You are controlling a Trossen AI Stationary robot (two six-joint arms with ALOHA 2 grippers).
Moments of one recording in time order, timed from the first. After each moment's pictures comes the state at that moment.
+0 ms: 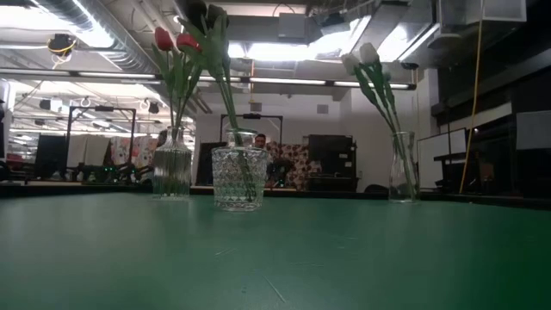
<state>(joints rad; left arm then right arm) 0.36 1.03 1.48 -0.81 -0.07 -0.09 -0.20 1.36 1.89 -1.05 0.03 -0.68</state>
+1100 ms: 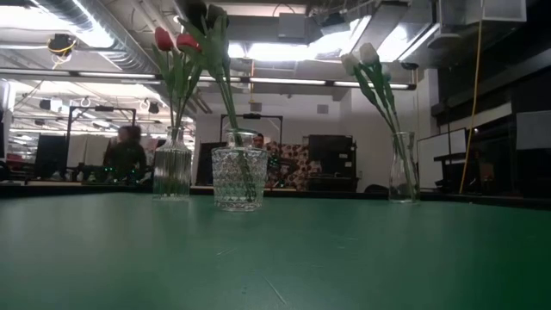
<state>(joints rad) 0.35 0.68 1.45 -0.72 0.28 0.11 -0.02 0.66 1.21 -0.47 0.07 -0.65</state>
